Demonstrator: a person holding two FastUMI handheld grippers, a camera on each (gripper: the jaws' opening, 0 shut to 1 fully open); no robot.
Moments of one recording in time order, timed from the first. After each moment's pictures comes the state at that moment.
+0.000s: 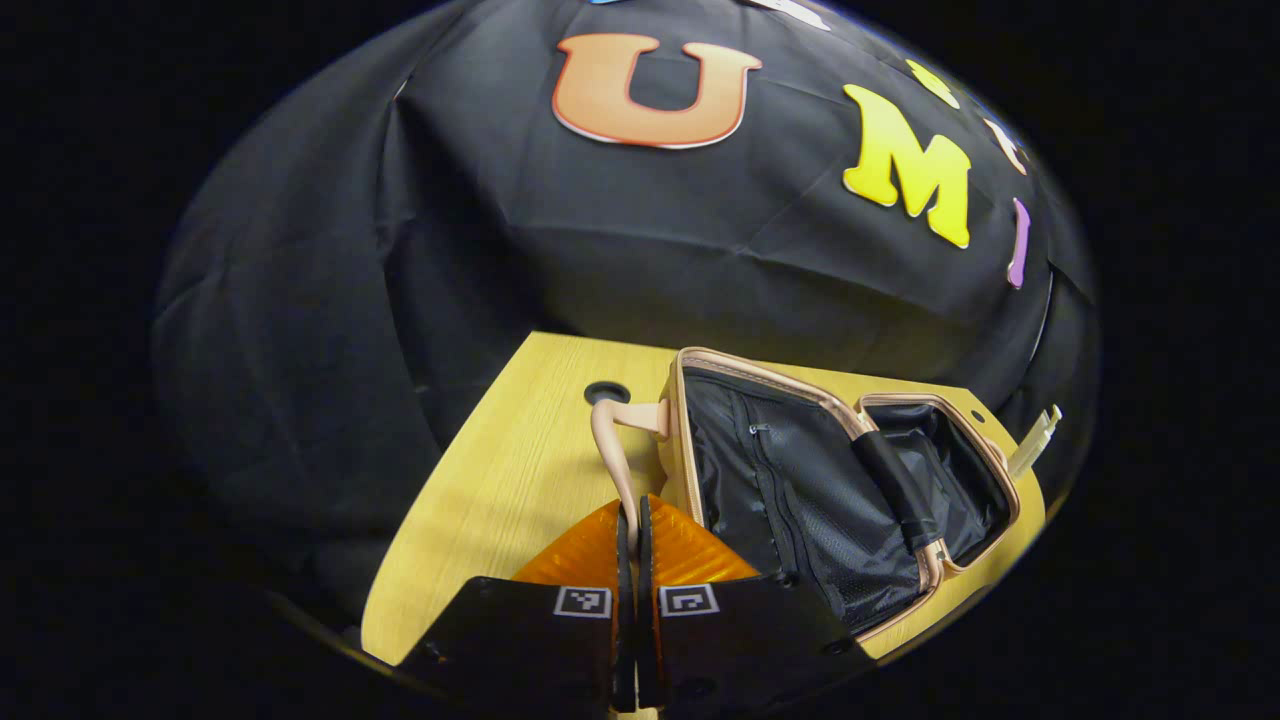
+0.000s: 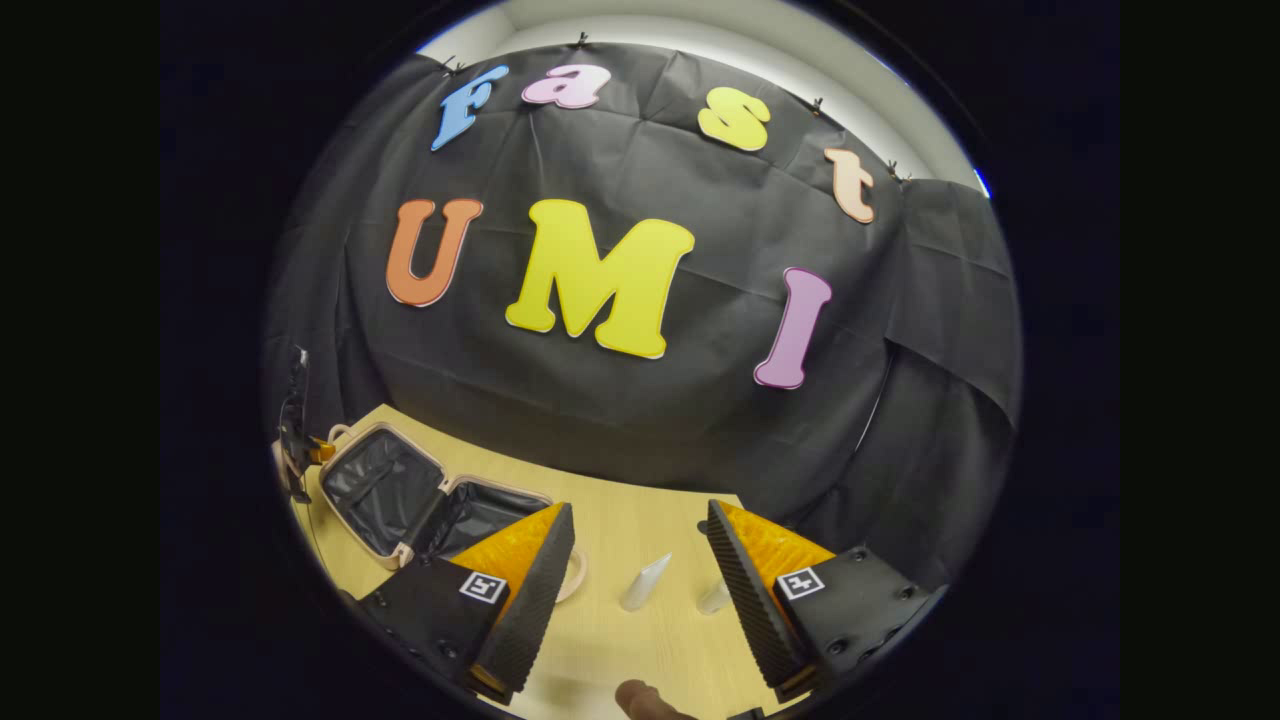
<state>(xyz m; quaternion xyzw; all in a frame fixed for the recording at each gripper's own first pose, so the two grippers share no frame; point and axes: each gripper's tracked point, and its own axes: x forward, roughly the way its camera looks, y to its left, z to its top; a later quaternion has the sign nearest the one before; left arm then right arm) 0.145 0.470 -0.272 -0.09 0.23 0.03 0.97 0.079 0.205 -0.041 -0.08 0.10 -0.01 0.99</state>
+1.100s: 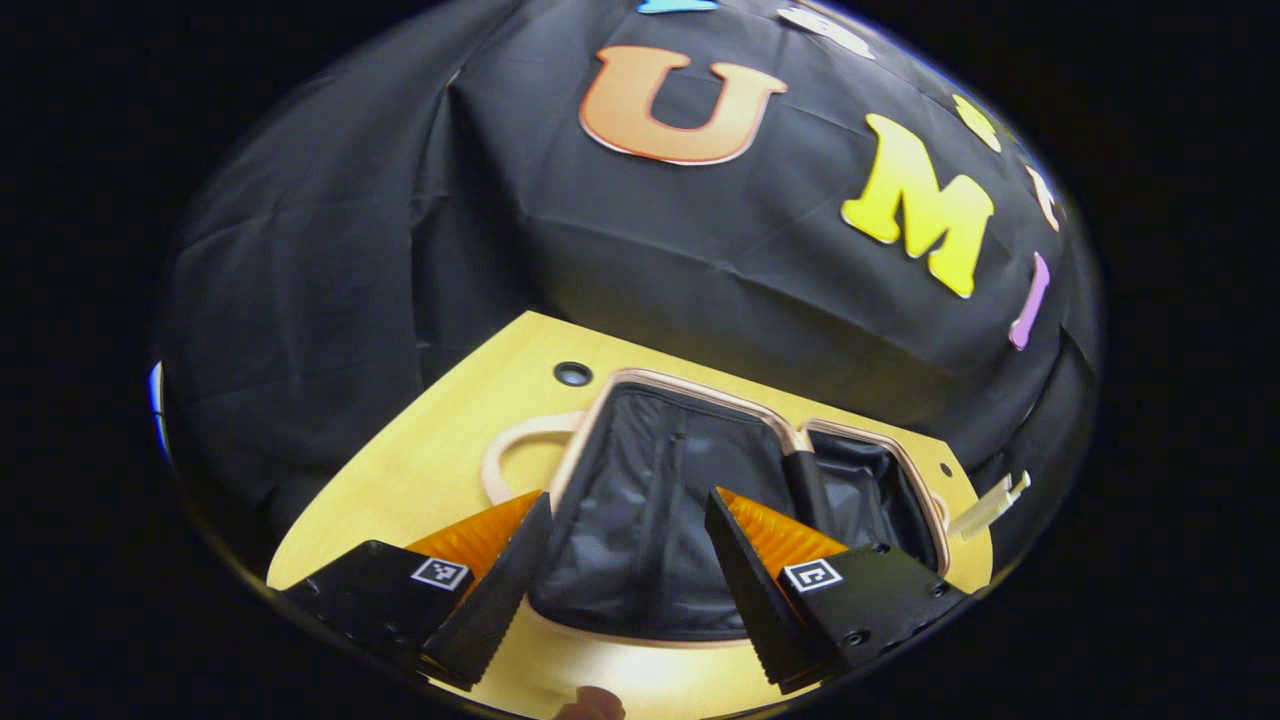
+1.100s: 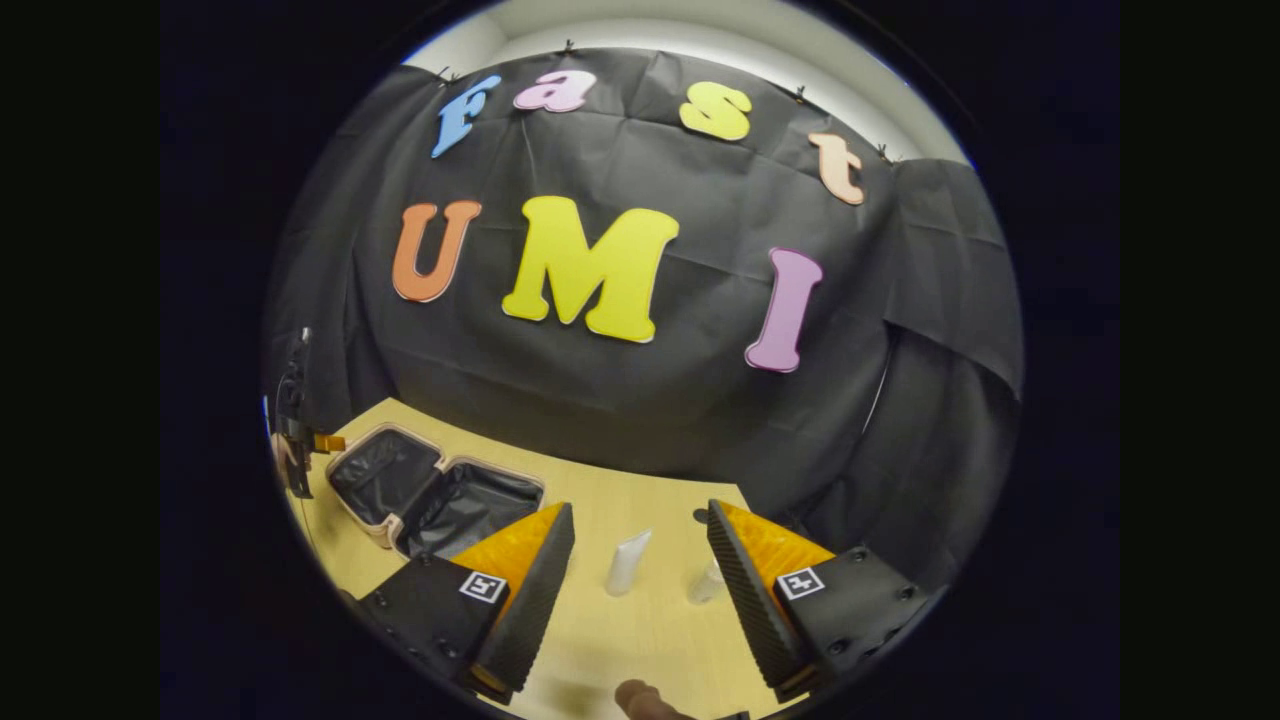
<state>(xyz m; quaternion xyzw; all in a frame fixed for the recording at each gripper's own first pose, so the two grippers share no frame) 0.104 0.372 -0.230 -0.15 0.21 0.06 0.96 0.064 0.127 -0.078 -0.05 0.09 0.01 0.99</state>
